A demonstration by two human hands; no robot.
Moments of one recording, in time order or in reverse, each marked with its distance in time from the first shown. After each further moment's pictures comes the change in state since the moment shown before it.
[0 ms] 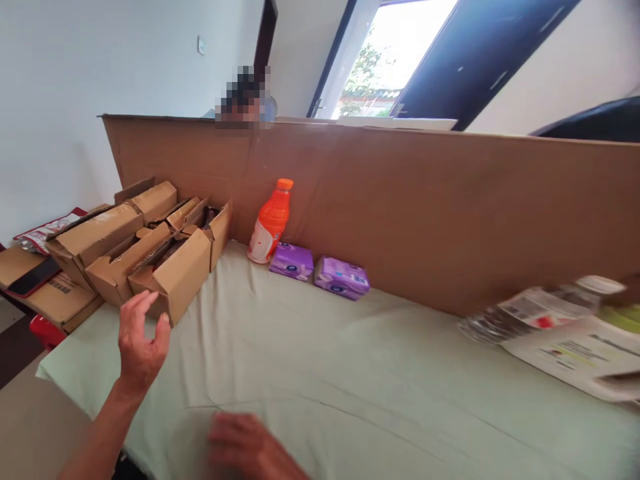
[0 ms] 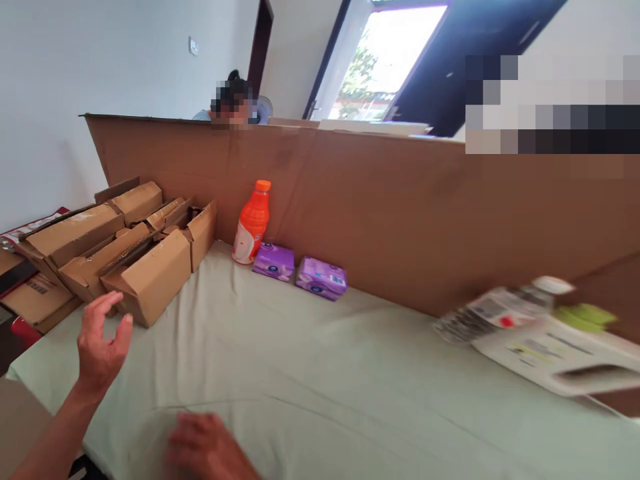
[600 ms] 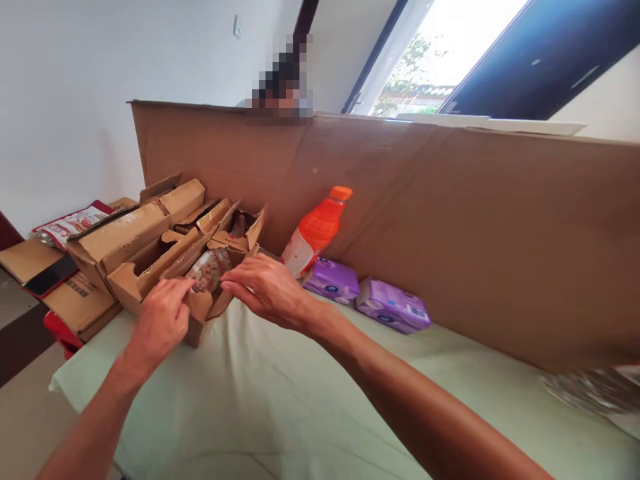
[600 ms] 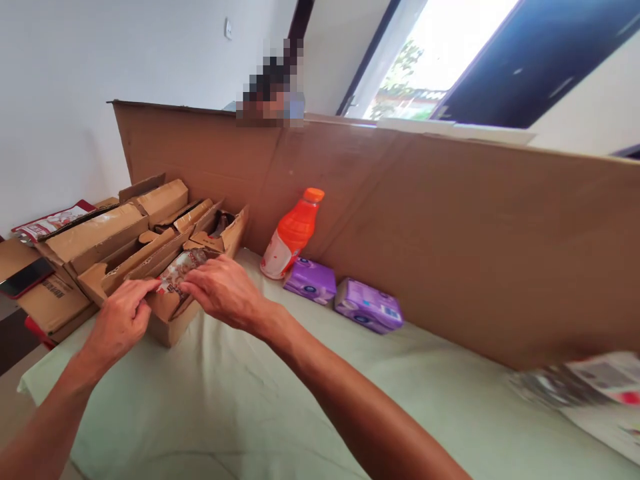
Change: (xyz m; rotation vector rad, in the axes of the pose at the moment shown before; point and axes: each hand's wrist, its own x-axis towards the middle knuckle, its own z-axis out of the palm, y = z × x) left_hand 0.082 -0.037 0.004 0.064 -0.434 0.126; right_hand 0.217 0.062 -0.188 -0.390 0.125 -0.017
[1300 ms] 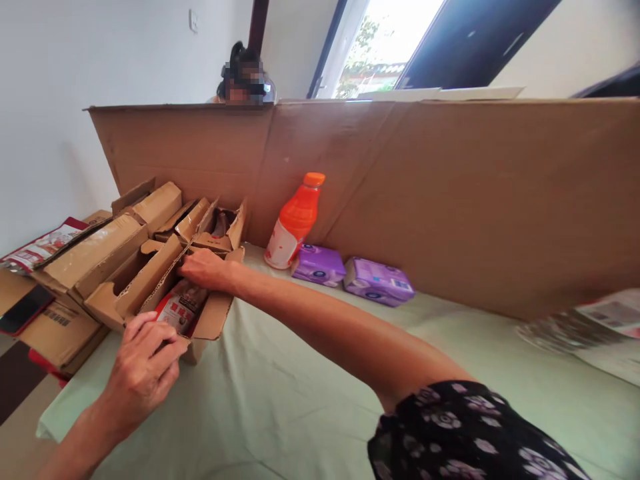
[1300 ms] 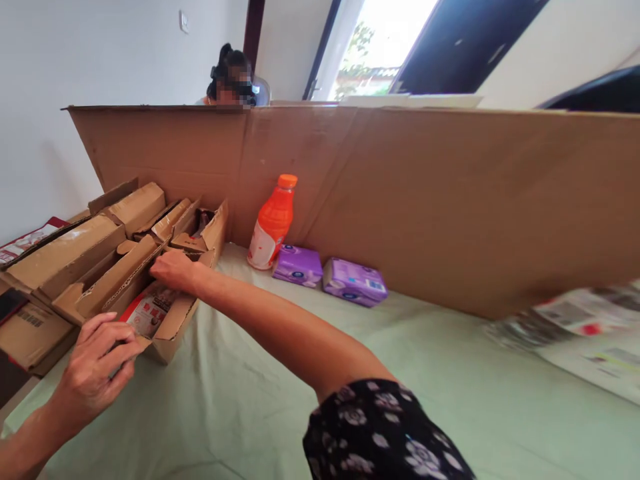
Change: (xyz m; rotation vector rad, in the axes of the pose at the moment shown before) left_hand -0.022 0.001 -0.021 -0.082 0.115 0.409; right_hand 0.096 0.026 0.051 -0.304 -0.426 -0.035
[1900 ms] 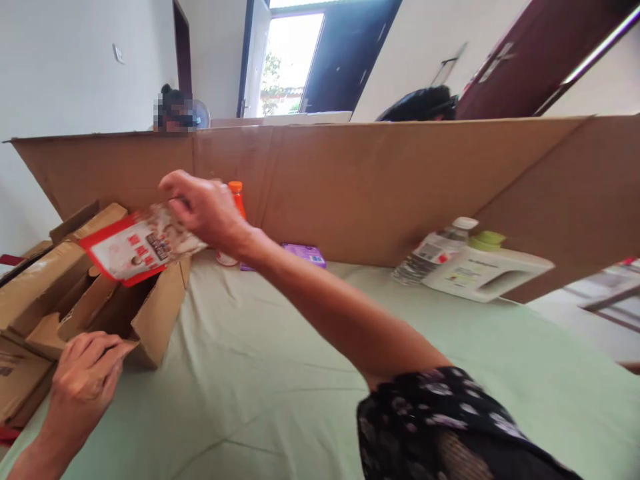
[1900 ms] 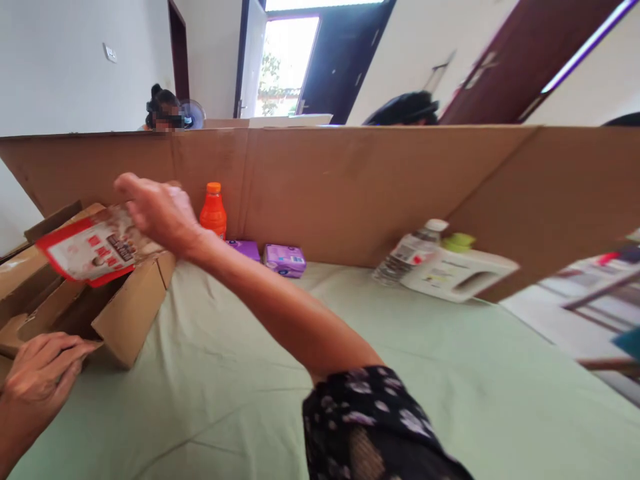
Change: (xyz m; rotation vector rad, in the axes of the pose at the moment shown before) left_hand 0.003 -0.023 -0.007 0.129 -0.006 0.061; right_hand -0.130 0.030 -0.109 0.160 0.853 0.529
